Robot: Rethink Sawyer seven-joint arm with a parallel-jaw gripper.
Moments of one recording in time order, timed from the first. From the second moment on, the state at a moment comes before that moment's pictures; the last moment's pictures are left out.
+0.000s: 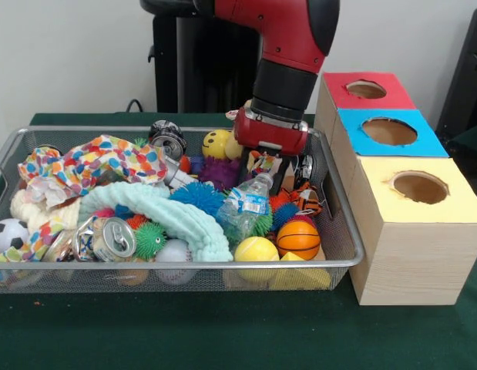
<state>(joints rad) 0.05 -0.42 -0.25 1.84 0.05 -0.16 1.58</state>
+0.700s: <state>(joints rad) 0.08 -0.39 -0.28 1.84 0.05 -0.20 1.58</state>
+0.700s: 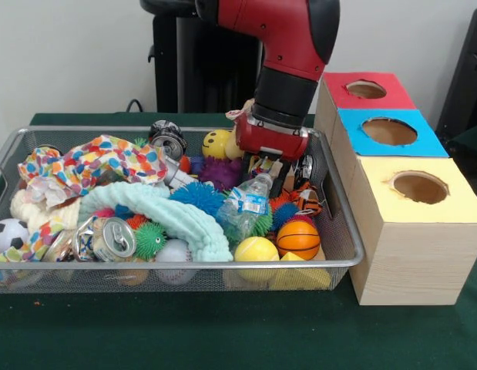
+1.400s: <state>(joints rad) 0.19 -0.39 -0.40 1.81 0.05 -0.21 1.58</state>
